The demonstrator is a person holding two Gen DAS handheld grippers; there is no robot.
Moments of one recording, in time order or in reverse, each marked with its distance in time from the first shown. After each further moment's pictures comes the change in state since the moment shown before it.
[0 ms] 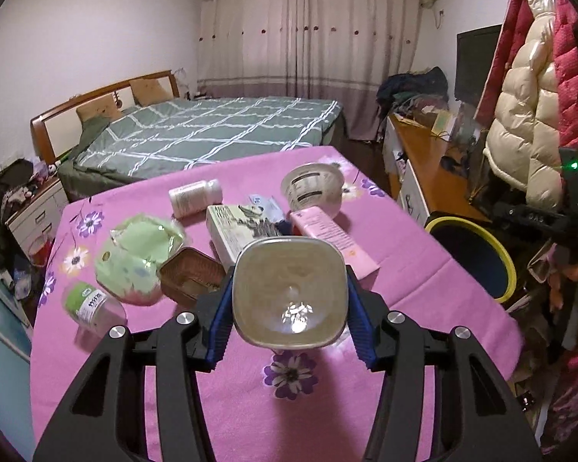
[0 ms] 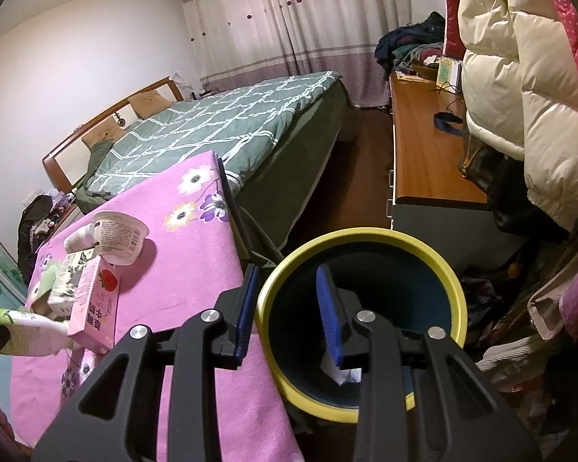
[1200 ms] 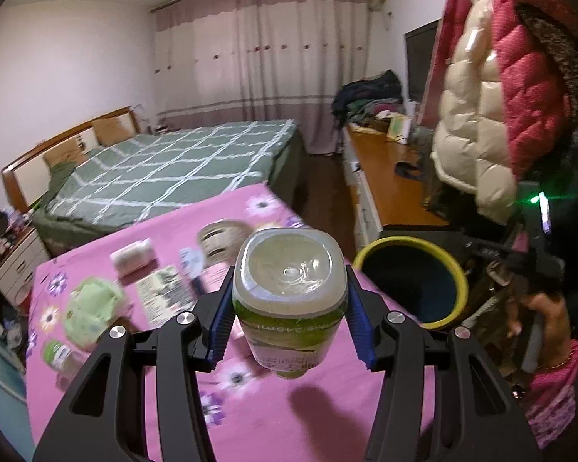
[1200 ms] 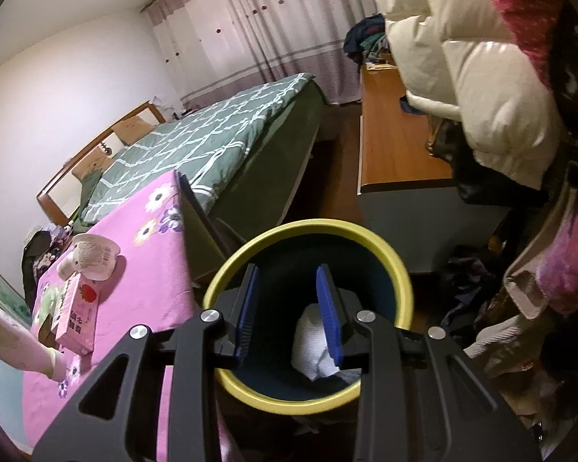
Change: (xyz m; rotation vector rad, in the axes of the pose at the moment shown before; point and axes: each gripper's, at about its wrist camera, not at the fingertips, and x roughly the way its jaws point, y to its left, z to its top) left arm -0.028 -0.113 0.048 0.138 -0.074 -0.111; right arm -0.014 -0.082 -0.016 0.138 -0.027 -0.006
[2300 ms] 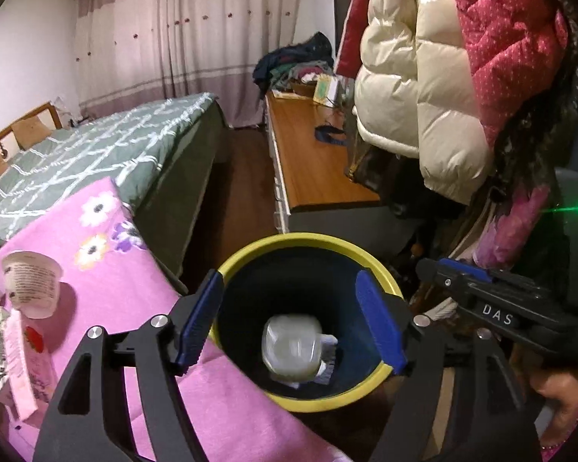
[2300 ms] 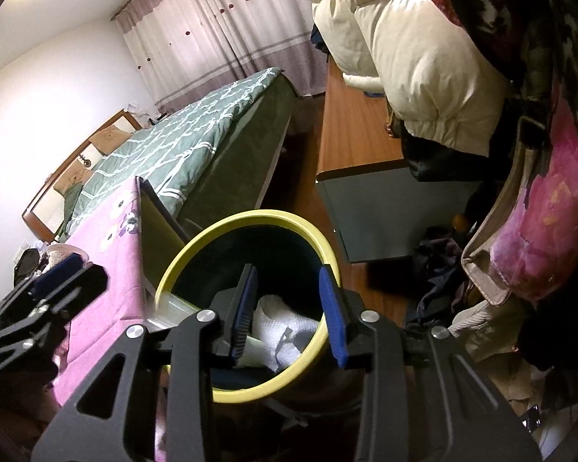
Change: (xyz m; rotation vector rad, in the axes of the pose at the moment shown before) left arm 0.168 -0.162 0.018 0.099 0.110 -0.210; right arm -0.004 -0.062 -0.004 0.082 0.026 -0.050
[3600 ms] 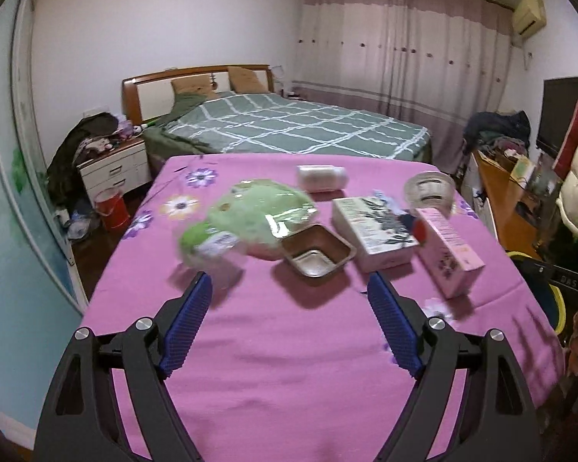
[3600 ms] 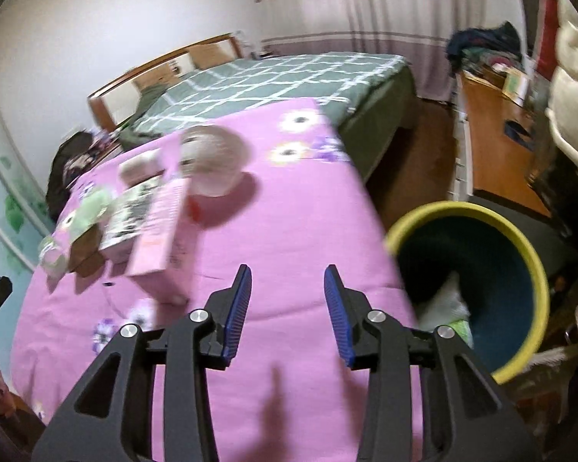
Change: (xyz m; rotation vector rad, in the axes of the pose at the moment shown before) left arm -0.256 0.280 -0.207 -0.498 -0.085 0.587; right arm 0.026 0.260 -0.074 -0.429 0.134 0.184
